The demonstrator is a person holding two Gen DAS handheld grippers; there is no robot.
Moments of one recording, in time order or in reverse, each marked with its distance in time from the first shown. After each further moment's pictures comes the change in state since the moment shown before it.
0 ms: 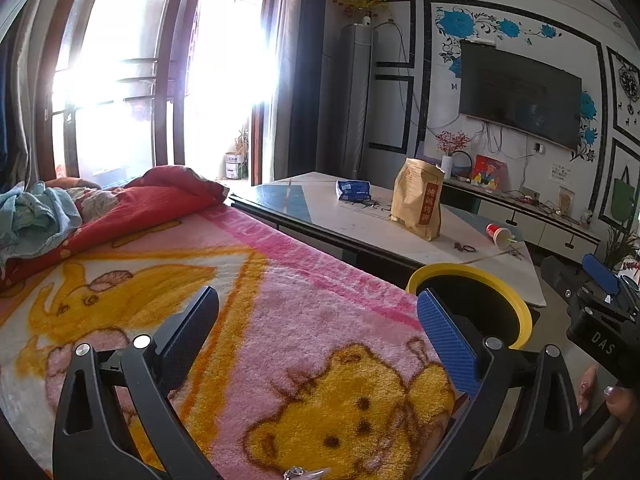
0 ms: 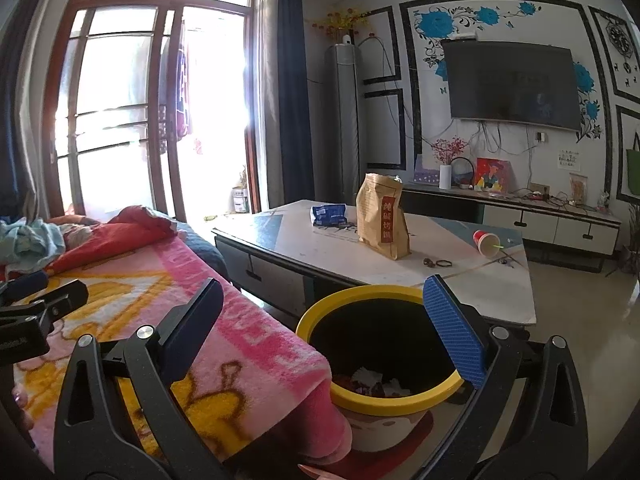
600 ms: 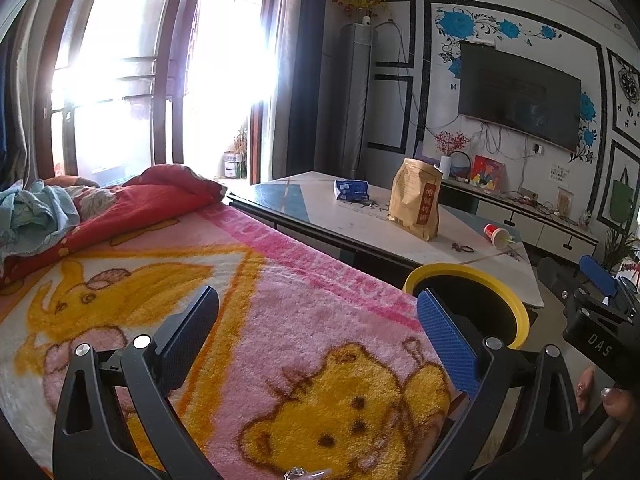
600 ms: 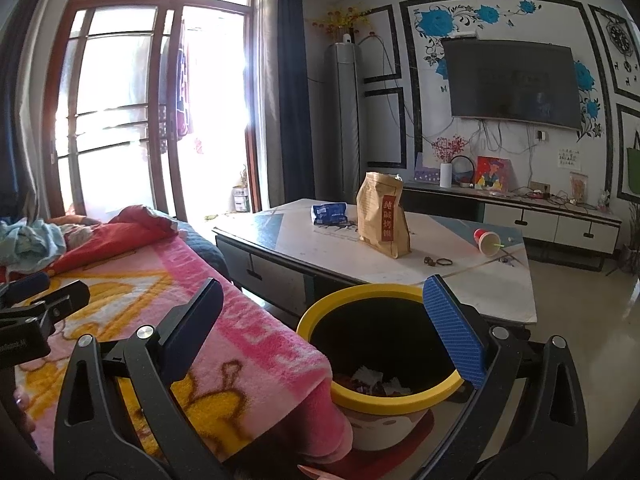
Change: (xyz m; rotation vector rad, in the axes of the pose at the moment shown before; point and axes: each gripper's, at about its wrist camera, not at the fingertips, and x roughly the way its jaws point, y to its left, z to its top) left arm 0.000 -0.002 -0.003 -0.006 0.000 -0.007; right arm 0.000 -0.001 -0.001 0.003 0.002 0.000
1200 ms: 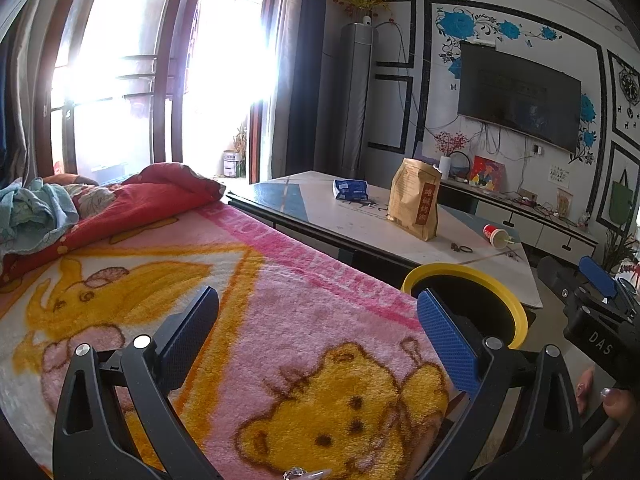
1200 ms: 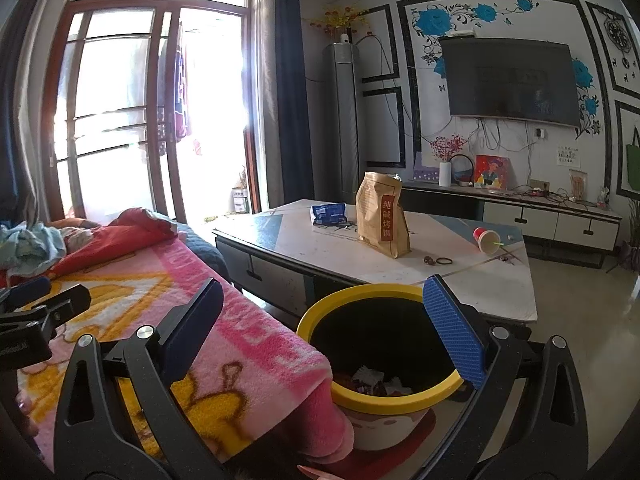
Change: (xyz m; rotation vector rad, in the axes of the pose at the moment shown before) left arm 0.000 0.000 0.000 -0.001 0.001 -0.004; right arm 0.000 -0.001 -0.001 0.002 0.000 0.000
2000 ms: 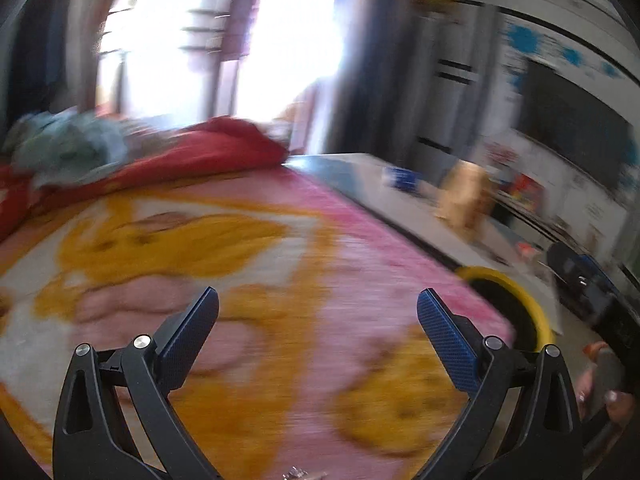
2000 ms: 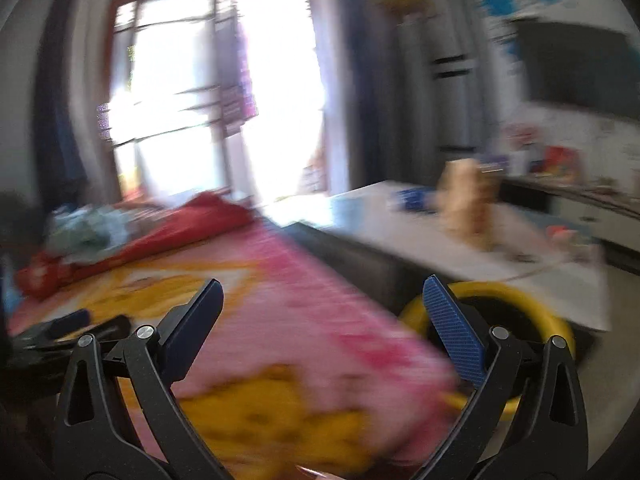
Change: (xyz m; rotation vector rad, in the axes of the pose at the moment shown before) left arm -0.017 0.100 -0.017 -0.227 0.089 0.193; right arm 0.028 0.100 0.015 -0.050 0.116 0.334
